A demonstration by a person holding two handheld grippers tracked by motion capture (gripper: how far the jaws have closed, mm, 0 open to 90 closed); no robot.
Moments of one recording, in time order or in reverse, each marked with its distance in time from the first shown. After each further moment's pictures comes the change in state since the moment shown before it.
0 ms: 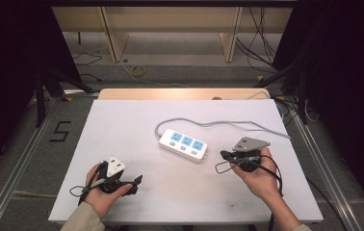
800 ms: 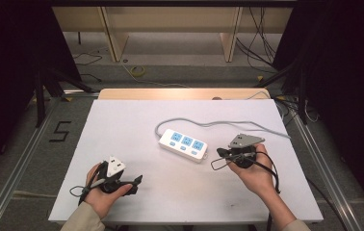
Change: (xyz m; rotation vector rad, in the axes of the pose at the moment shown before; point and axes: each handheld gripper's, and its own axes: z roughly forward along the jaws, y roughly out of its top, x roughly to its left) left arm 0.000 0.000 0.000 -0.002 0.001 -0.001; right arm 0.000 0.010 0.009 0.009 0.010 -0.011
